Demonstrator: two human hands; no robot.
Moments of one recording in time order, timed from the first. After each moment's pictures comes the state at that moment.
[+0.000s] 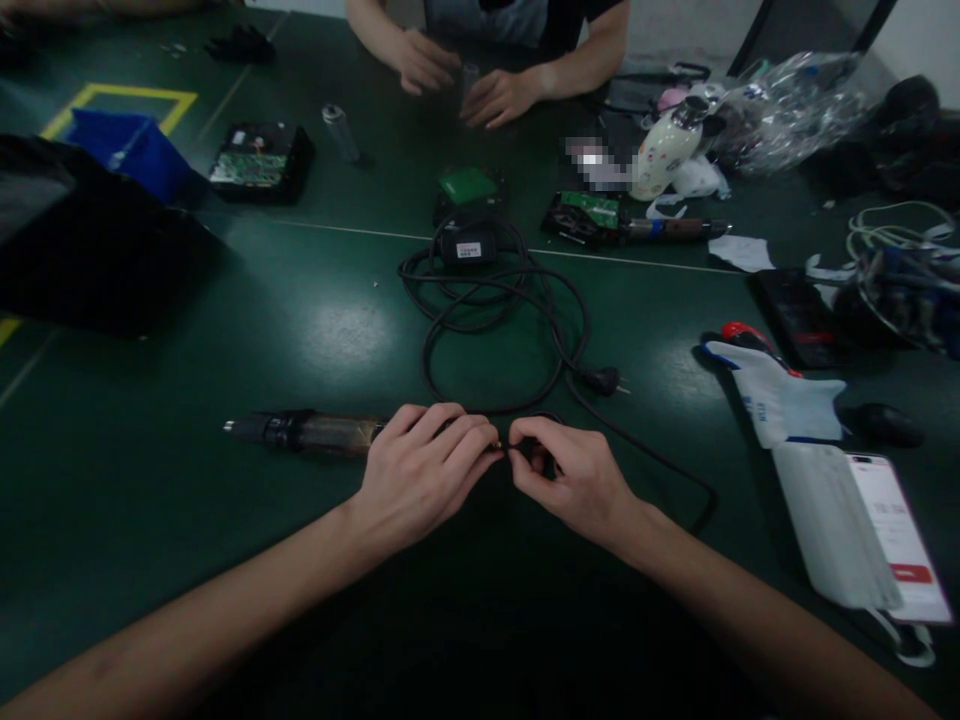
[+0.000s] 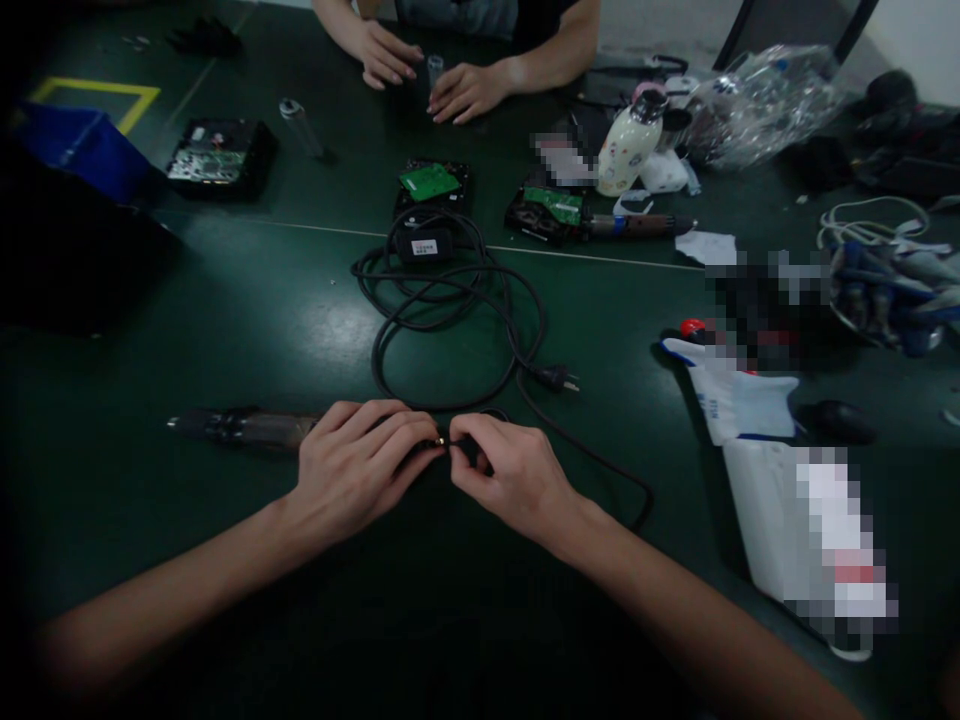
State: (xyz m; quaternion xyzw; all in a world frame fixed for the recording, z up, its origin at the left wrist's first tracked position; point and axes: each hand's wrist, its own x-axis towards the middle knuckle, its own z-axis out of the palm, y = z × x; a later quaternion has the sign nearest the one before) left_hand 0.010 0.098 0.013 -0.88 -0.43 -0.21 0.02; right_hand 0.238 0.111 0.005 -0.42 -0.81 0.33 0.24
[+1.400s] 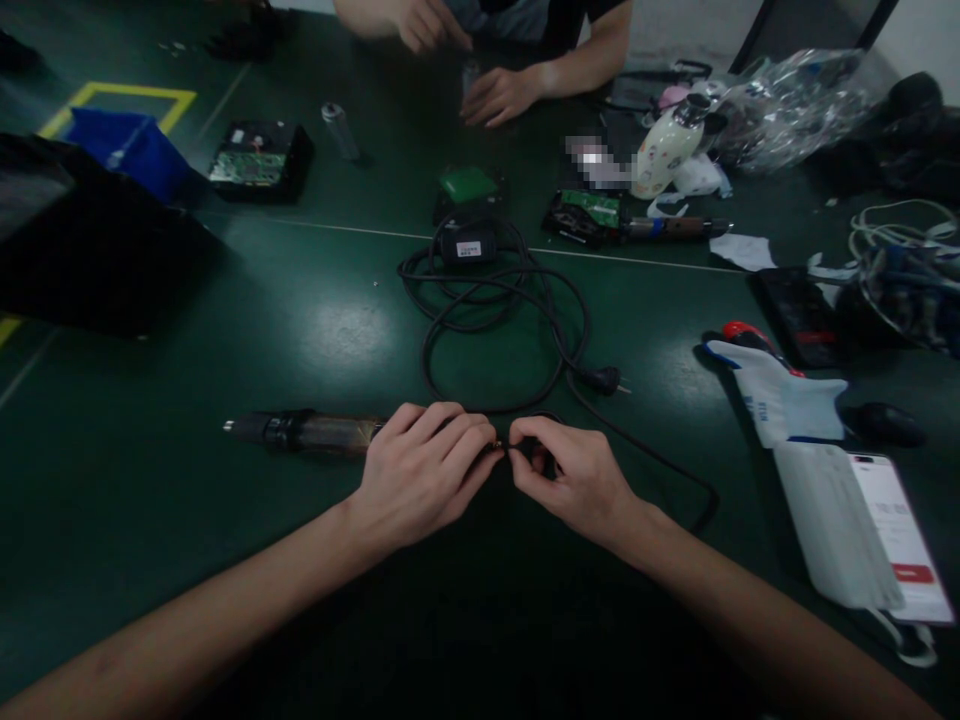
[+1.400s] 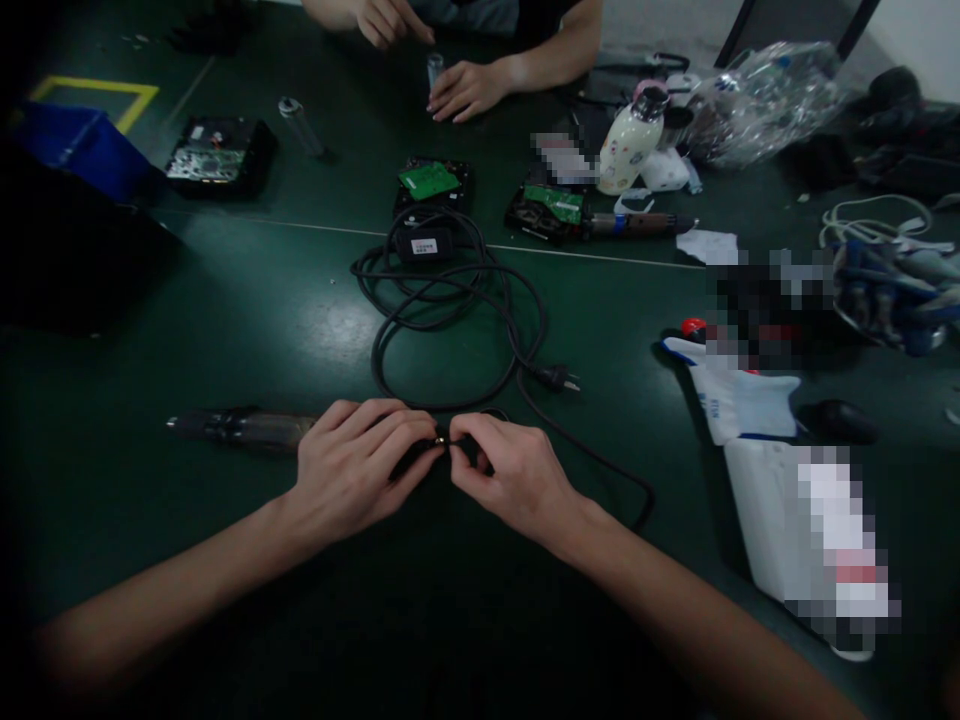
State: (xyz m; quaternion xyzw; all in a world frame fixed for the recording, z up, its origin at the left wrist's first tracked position) left_hand 0.009 0.098 0.012 -0.88 -0.43 -0.21 0.01; right_hand 0.238 0.111 0.004 -0.42 -0.81 0.33 0.24
